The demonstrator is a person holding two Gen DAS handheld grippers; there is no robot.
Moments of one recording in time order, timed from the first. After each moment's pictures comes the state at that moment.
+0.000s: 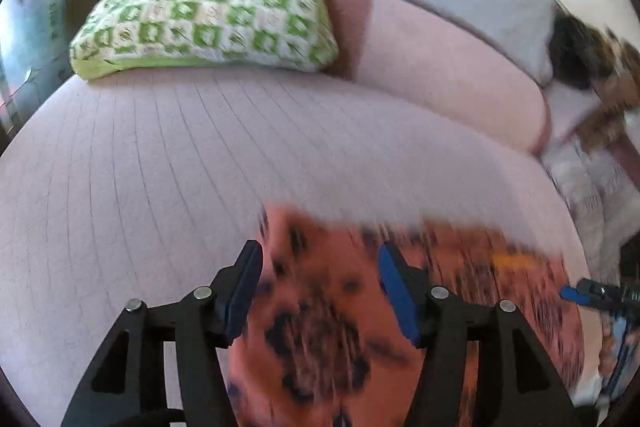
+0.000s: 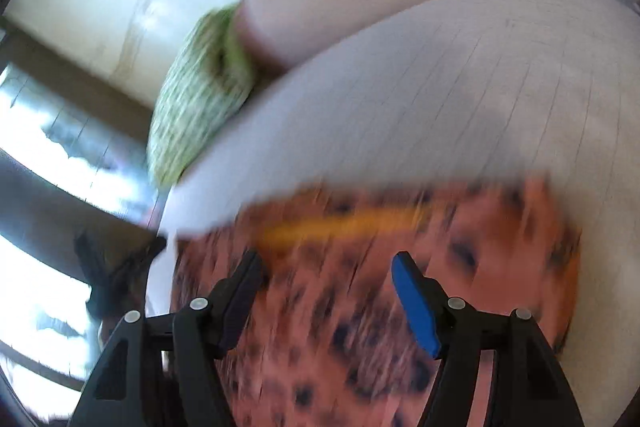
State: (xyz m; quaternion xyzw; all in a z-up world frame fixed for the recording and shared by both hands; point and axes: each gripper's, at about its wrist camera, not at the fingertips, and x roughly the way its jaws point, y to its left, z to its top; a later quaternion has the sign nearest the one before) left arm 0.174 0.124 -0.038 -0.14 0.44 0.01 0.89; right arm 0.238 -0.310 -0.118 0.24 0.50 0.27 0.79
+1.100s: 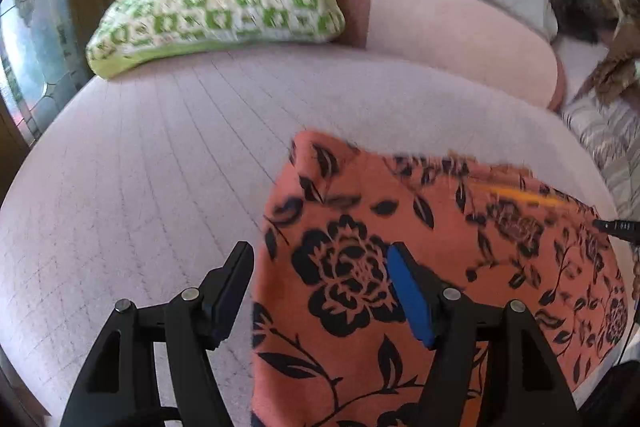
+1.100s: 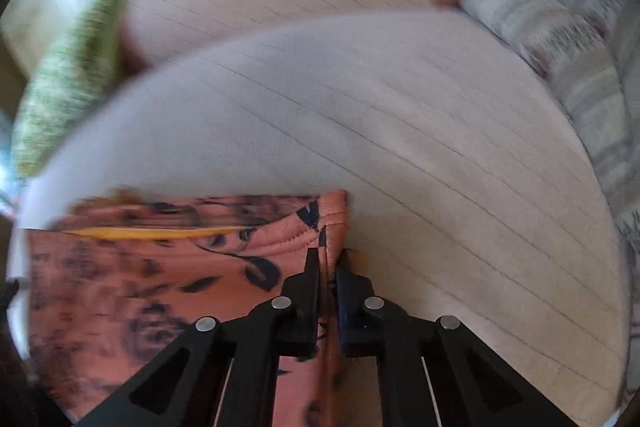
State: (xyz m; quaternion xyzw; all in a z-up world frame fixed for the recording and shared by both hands) left arm 0.146 0.119 -0.062 -0.07 0.46 0.05 0.88; right arm 0.262 -0.383 -0.162 0.08 0.53 0.01 0.85
